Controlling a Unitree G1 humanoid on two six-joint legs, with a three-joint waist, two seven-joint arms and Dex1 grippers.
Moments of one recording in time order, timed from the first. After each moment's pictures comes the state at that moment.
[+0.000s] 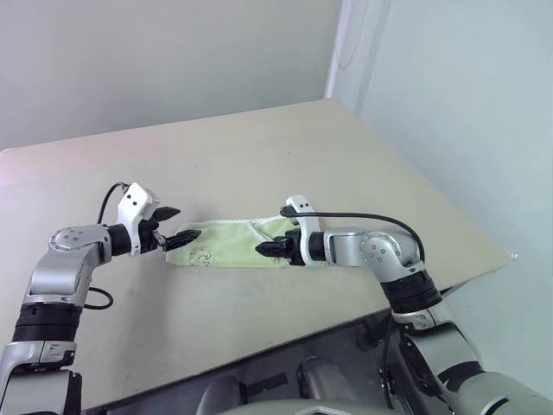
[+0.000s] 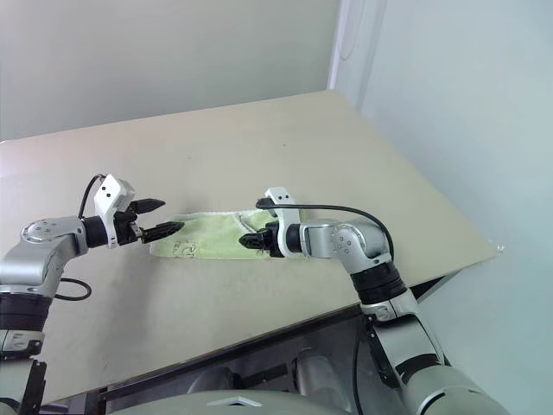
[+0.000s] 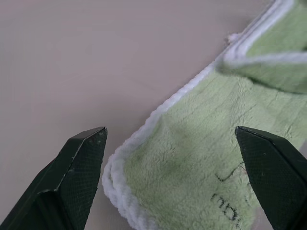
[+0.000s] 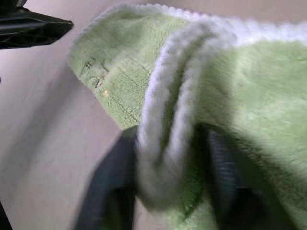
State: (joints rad) left arm -0.33 0.75 0.10 0.20 -0.34 0.41 -1.00; right arm -0.62 -0.23 0.21 0.07 0.81 1.18 0.25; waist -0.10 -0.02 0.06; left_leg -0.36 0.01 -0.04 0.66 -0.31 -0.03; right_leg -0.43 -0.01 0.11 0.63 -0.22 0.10
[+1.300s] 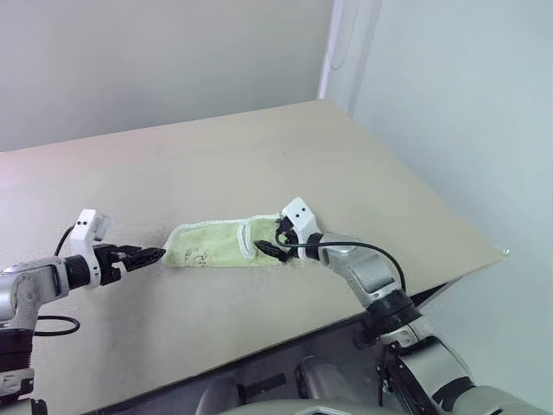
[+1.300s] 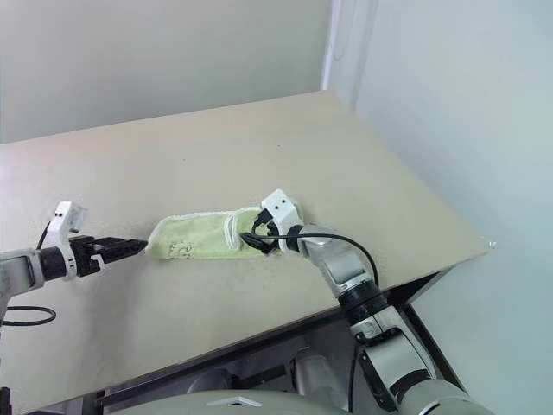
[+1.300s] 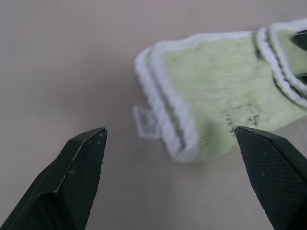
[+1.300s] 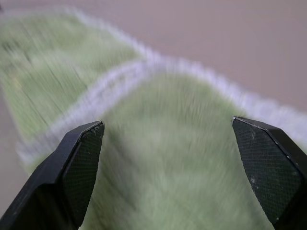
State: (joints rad) left arm -0.18 0.84 0.34 0.17 -0.58 1.02 -0.87; right arm -0.52 -0.17 0.30 0.17 0.22 0.53 0.54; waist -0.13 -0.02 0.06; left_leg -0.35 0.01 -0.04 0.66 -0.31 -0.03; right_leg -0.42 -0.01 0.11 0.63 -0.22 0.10
